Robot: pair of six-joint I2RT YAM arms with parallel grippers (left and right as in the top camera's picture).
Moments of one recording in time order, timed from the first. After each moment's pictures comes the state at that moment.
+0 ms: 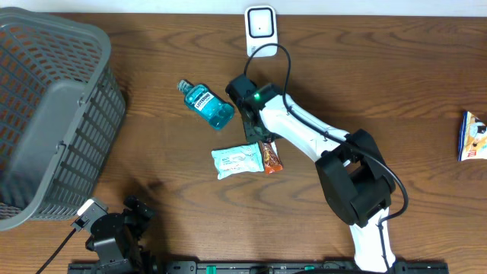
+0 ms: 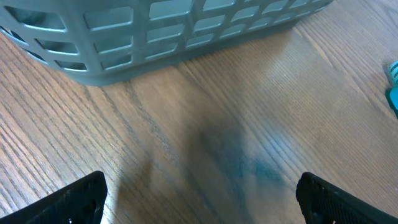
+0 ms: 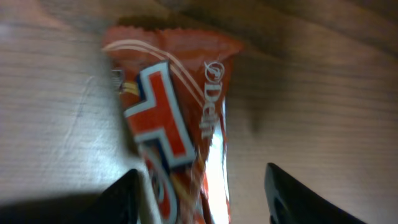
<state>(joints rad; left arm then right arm) 0.21 0.01 0.27 -0.99 -0.22 -0.57 0.66 2.15 1.61 -0.94 0.21 0.49</state>
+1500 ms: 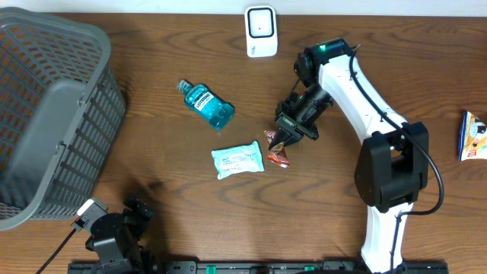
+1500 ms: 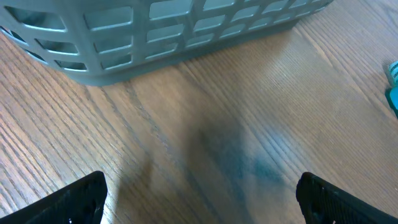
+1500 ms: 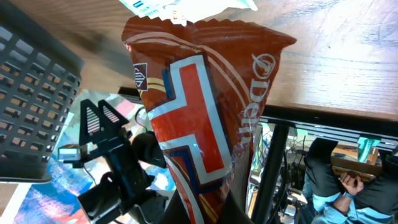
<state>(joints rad) 0.21 0.01 0.27 -0.99 -0.22 -0.57 0.34 2.13 1.84 -1.70 -0.78 0.49</state>
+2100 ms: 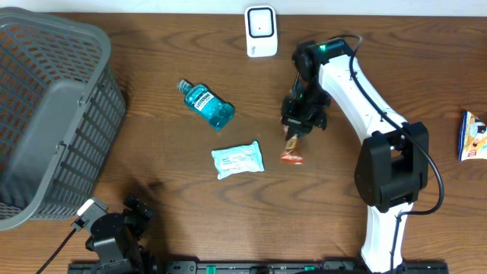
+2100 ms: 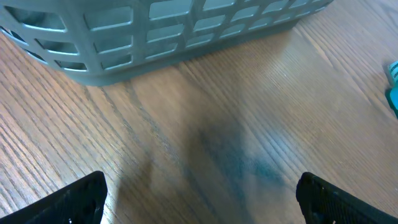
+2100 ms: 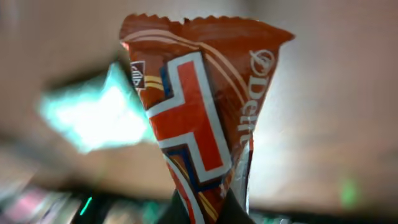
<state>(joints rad) 0.21 0.01 0.27 -0.99 -0.22 -0.57 0.34 2.13 1.84 -1.46 -0.33 0.46</state>
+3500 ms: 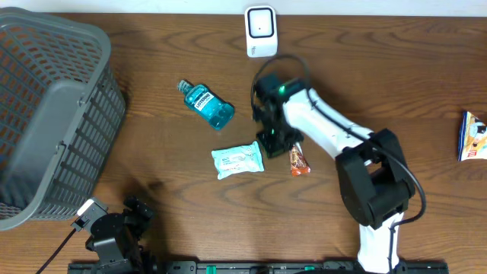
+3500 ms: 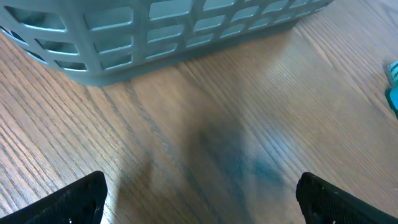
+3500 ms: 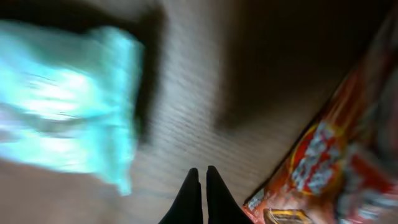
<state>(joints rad) 0.21 0.01 0.27 -0.99 -0.22 -0.57 0.55 2.08 1.49 -1.10 -0.13 0.12</state>
